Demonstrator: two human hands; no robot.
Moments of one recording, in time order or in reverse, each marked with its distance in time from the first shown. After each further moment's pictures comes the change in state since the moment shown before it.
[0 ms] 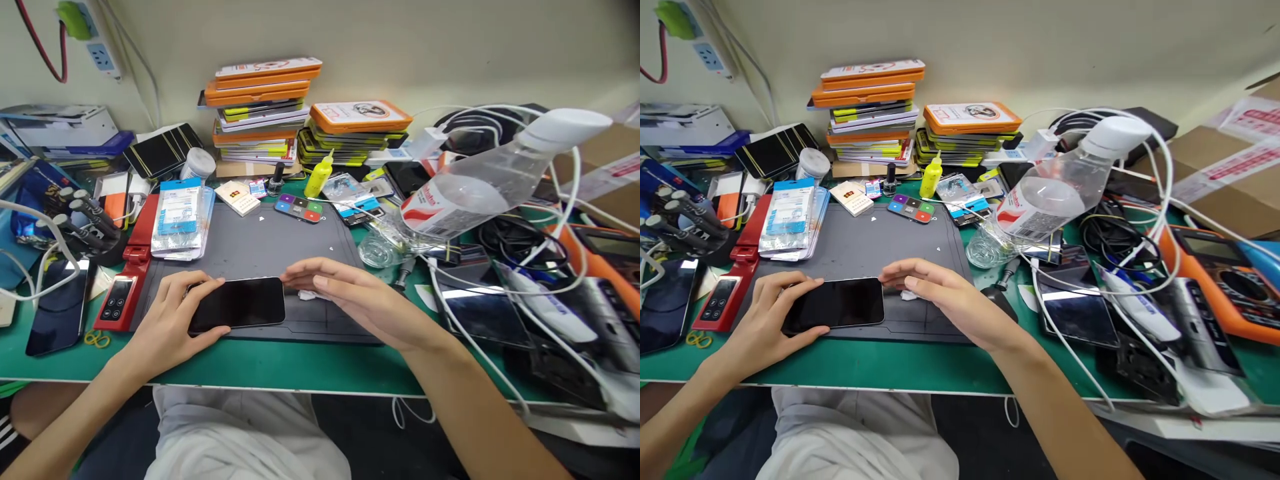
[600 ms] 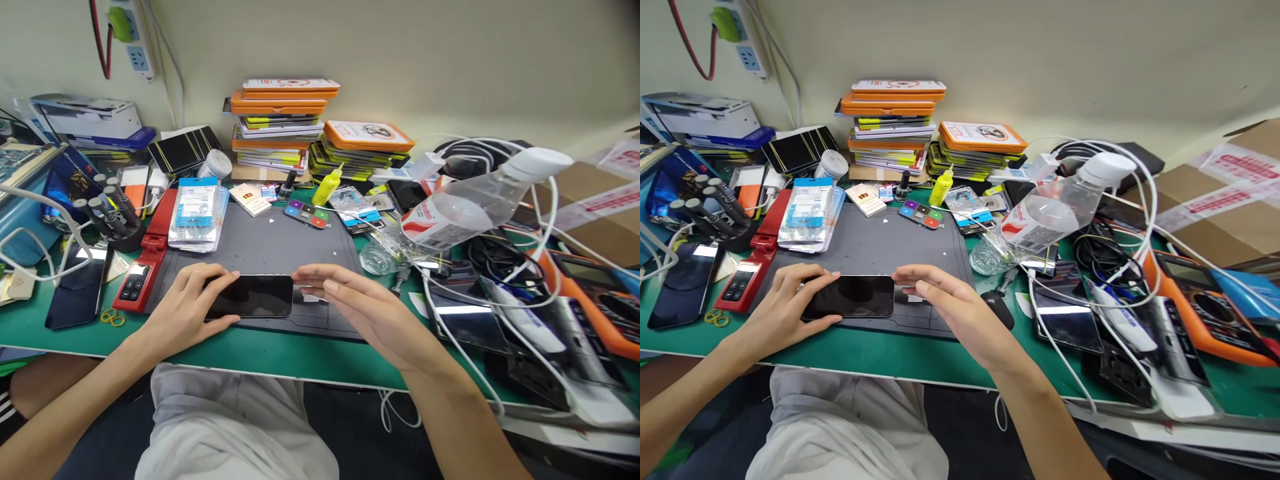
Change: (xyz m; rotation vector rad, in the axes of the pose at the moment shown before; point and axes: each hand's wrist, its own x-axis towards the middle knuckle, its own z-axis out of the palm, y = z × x) left_hand -0.003 0.003 0.003 0.082 0.081 0.088; right_hand -0.017 -0.009 0.028 -0.024 0.173 0.008
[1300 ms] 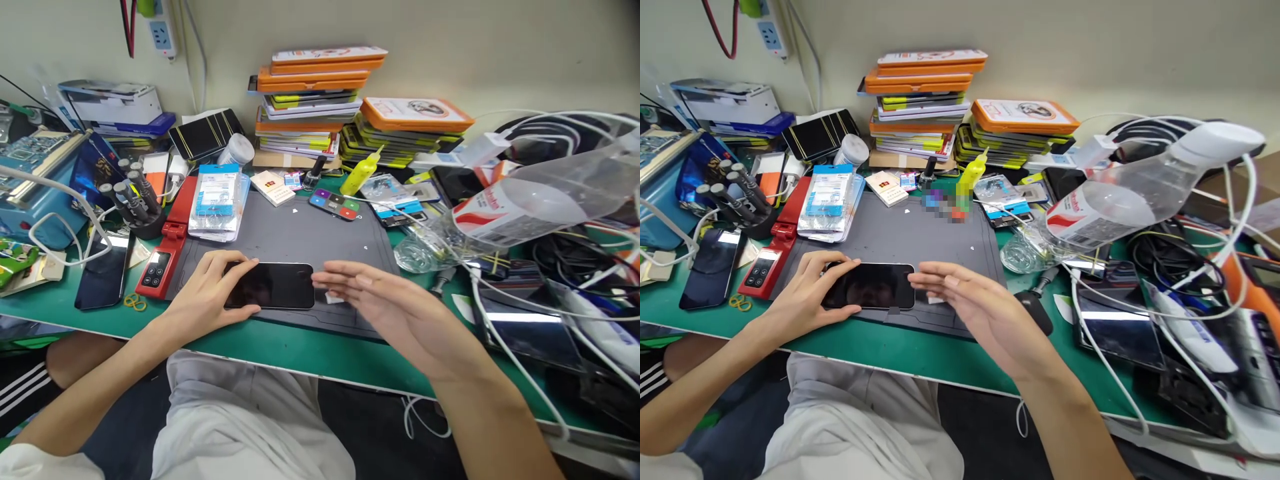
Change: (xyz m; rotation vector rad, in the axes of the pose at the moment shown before) left_hand 0.001 0.001 0.007 -0.119 -0.056 -0.102; right_hand 0.003 0.011 0.004 0.088 0.042 0.068
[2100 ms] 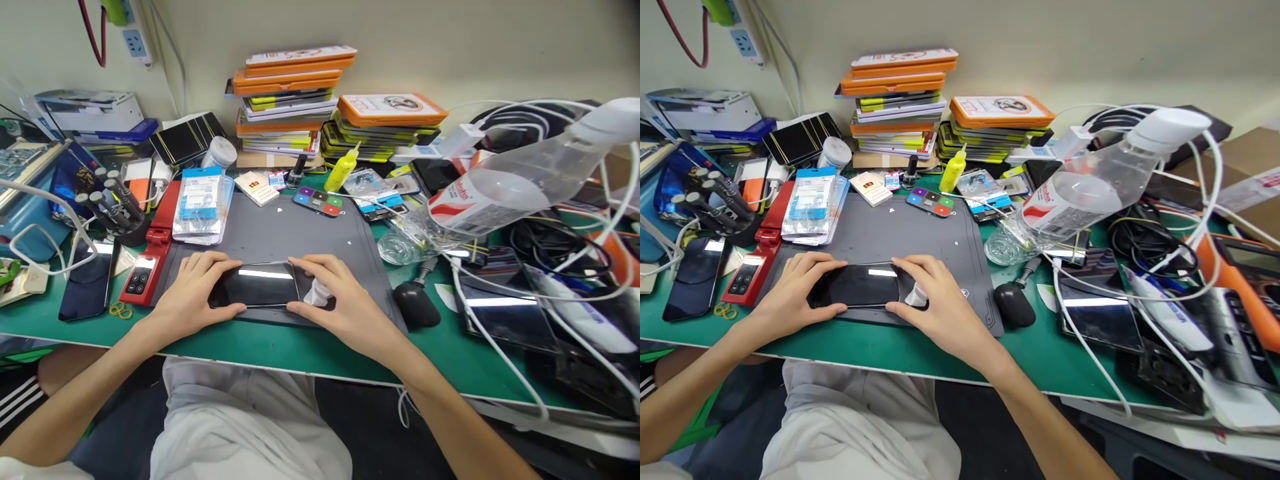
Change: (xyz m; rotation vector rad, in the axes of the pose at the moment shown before) left_hand 0.009 -0.011 -0.002 -0.108 -0.189 -0.187; right_hand 0.012 0.020 0.008 -0.821 0.030 -0.279
